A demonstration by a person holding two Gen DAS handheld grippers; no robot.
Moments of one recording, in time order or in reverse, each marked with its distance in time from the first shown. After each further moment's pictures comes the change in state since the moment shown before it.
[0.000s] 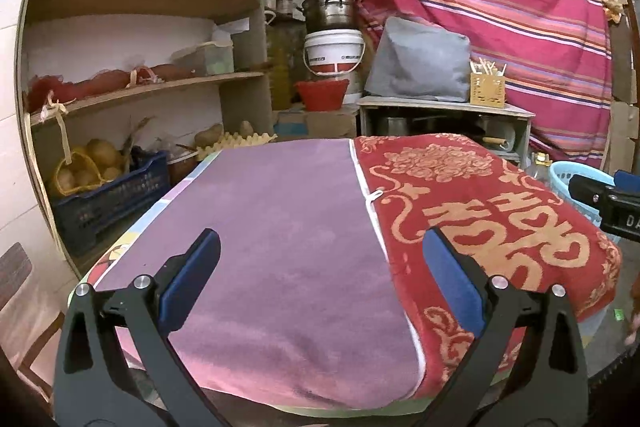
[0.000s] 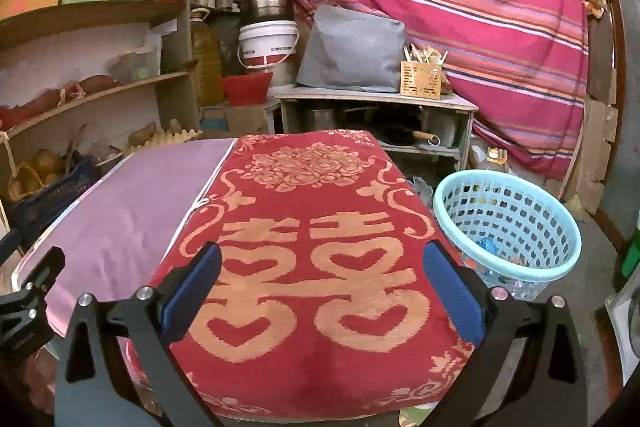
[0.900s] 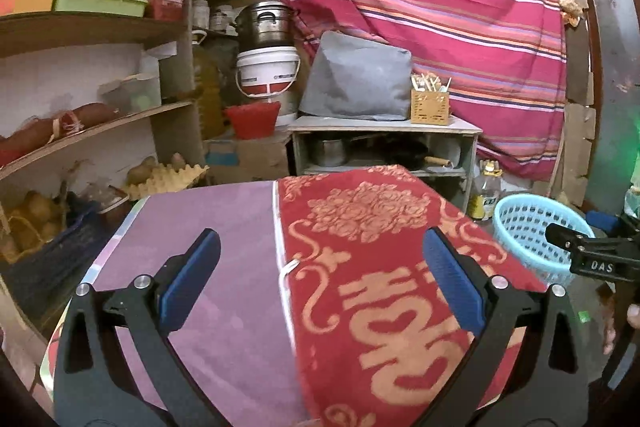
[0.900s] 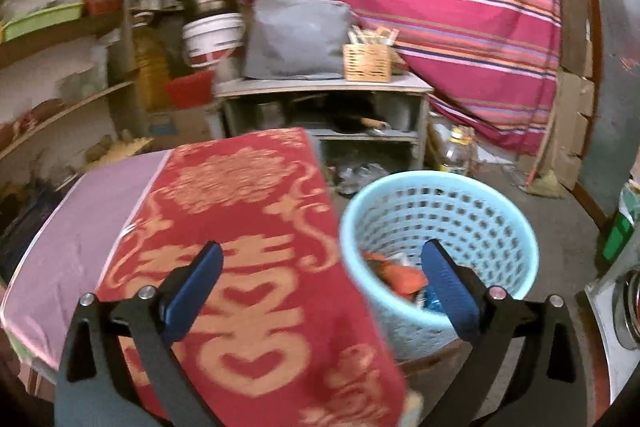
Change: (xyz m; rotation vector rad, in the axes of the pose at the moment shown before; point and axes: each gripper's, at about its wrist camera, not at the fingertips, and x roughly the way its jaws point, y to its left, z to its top) left arm 0.023 -0.063 0.088 0.058 -0.023 -0.199; right arm 0.025 -0.092 0.039 0.072 0.070 -0.076
